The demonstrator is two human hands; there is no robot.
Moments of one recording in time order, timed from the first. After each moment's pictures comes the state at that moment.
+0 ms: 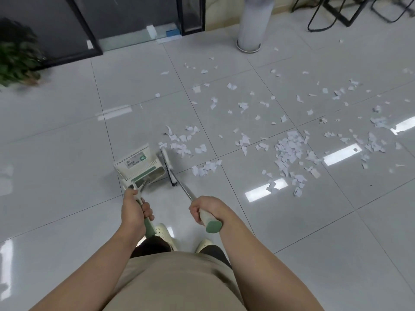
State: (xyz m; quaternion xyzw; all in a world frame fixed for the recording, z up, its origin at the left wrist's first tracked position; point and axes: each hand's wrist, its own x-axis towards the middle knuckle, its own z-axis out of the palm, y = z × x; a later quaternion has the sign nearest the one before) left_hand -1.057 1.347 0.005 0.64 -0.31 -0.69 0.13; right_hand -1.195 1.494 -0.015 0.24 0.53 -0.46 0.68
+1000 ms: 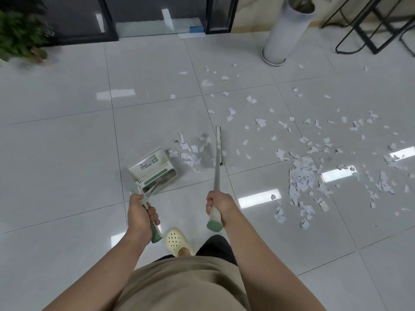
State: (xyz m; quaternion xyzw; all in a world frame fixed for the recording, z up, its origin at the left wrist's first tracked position) left_hand -1.116 1.184 -0.021 0.66 -0.22 -0.70 0.13; right_hand -1.281 1.310 -0.012 0.26 0.65 -0.49 0.52
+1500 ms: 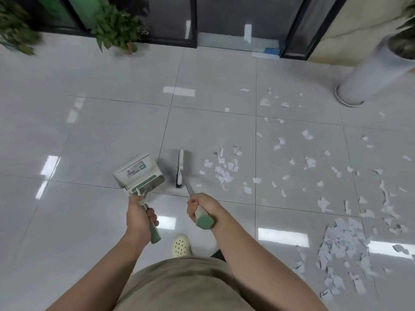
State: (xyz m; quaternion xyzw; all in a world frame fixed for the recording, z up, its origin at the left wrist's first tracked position) left_hand -1.115 1.157 -0.005 0.72 -0.12 -0.63 0.27; right_hand -1.287 1.201 -0.020 0.22 0.49 -0.41 0.74
